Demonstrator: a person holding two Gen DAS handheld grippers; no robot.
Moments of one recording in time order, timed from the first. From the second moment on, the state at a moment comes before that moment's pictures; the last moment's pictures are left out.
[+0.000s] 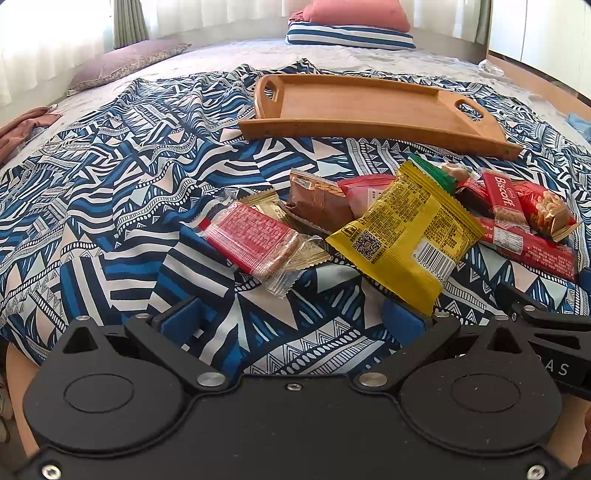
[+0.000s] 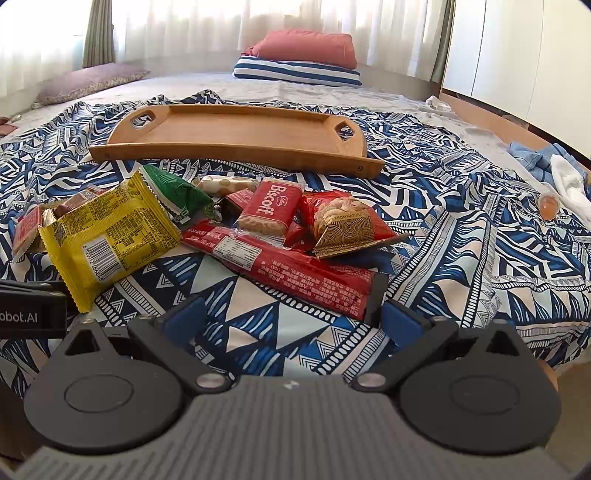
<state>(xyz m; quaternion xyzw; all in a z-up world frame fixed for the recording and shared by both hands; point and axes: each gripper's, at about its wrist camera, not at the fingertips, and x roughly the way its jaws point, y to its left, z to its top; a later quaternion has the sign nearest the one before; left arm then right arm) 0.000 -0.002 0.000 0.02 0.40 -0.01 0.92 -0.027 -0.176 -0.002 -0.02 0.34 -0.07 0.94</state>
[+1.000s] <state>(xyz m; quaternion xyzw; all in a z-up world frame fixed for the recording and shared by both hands) 0.000 -0.003 0.001 0.03 0.39 -0.01 0.92 -0.030 -0.169 -0.003 -0.03 0.34 -0.07 0.94</state>
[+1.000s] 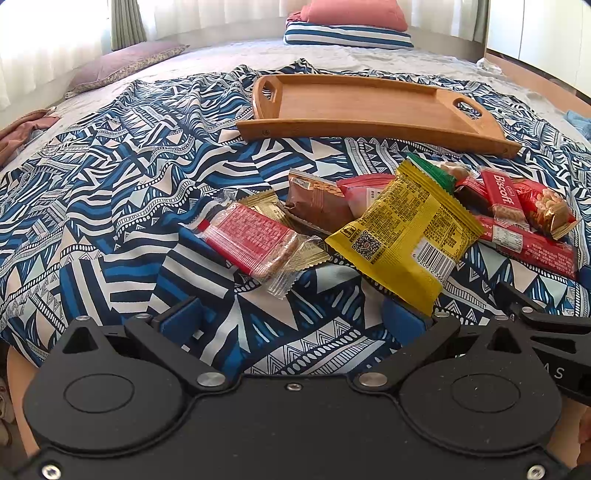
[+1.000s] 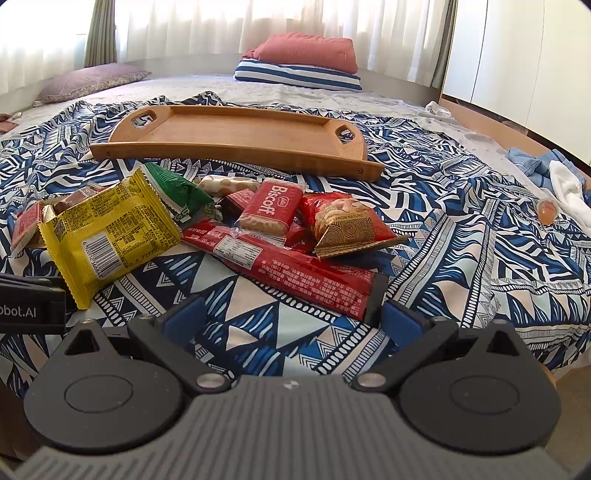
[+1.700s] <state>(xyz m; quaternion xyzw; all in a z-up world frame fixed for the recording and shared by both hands) -0.001 0.003 -0.001 0.02 0.39 -0.02 0.92 -0.034 -0.174 -0.005 -0.02 0.32 -0.07 0.94</state>
